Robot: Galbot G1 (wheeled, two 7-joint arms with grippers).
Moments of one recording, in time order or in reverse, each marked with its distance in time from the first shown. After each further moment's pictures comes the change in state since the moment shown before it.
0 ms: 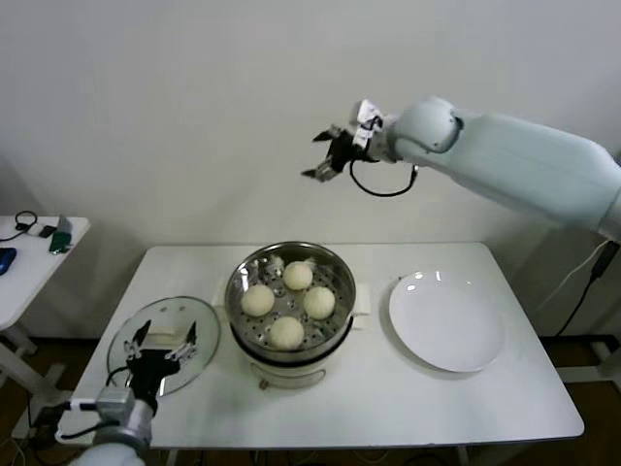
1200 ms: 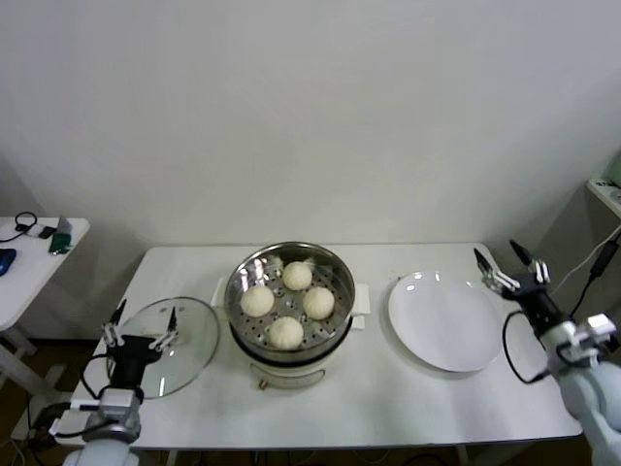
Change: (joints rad) left arm -0.014 0.030 -0.025 0.076 0.304 -0.222 -0.059; right arm -2.013 0.006 1.870 0.502 -0.336 0.365 0.086
